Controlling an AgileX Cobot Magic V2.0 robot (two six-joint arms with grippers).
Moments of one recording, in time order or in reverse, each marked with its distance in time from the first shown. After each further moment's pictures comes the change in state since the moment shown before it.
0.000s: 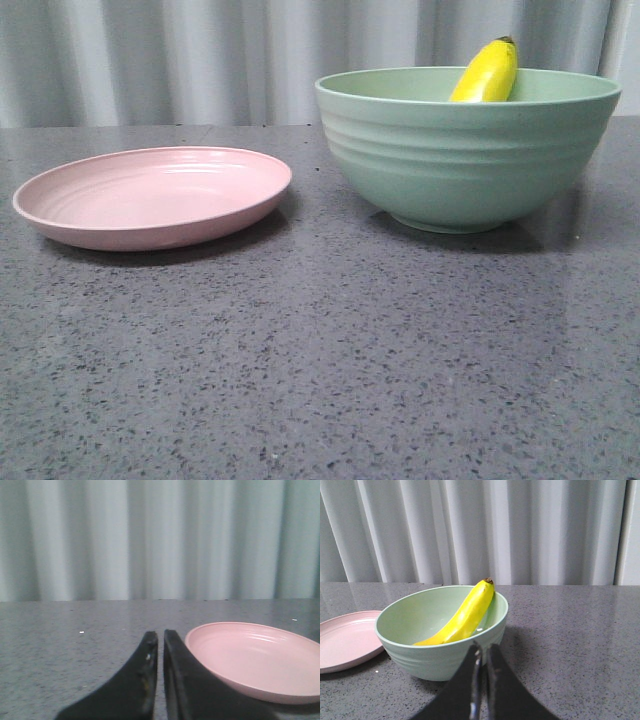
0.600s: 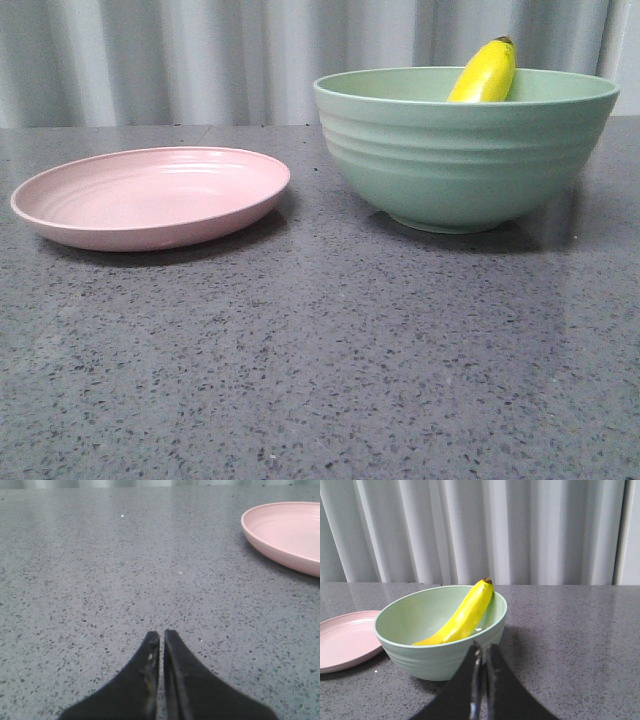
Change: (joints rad) left arm 0.142 -0.010 0.000 0.000 0.388 0.048; right arm 0.000 0.000 0.000 0.000 0.000 0.000
